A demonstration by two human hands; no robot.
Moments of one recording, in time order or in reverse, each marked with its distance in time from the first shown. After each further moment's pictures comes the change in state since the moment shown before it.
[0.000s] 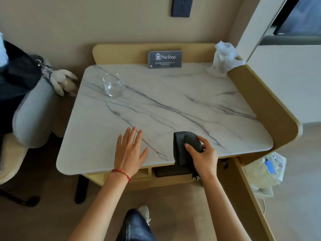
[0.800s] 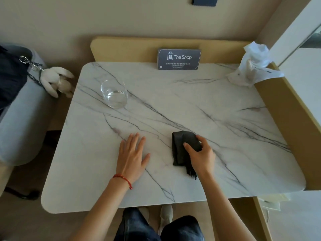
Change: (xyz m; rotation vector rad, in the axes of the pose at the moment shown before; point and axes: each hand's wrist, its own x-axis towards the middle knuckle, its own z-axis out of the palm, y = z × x) left_hand 0.088 -0.035 0.046 -0.044 -0.191 -0.091; right_hand 0.120 -0.019 0.072 -0.174 -0.058 0.038
